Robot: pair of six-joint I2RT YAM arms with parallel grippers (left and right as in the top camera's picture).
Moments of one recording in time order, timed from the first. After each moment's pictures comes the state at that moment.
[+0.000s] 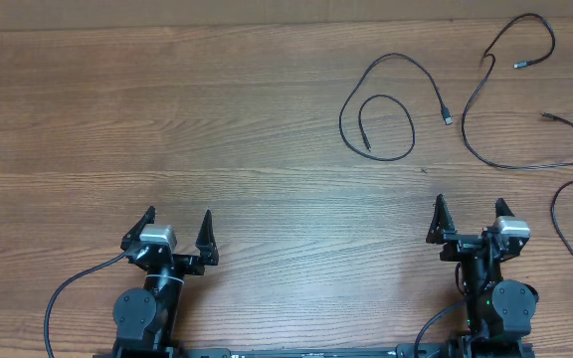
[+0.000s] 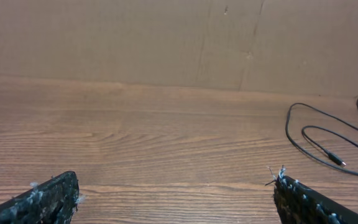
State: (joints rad) left arm -0.09 0.01 0.01 -0.08 0.03 -0.13; right arm -0.03 0.01 0.02 -0.03 0.01 0.10
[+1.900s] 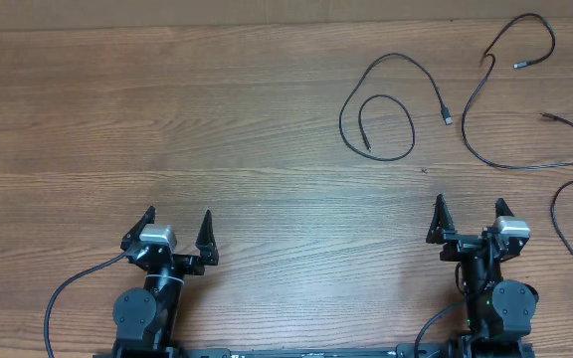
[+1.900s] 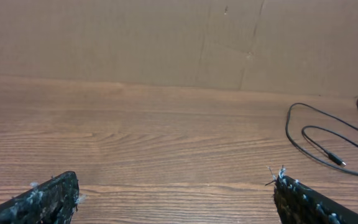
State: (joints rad) left arm -0.09 0.01 0.01 -0.08 0.03 -0.13; right arm -0.03 0.01 0.02 -0.03 0.01 0.10
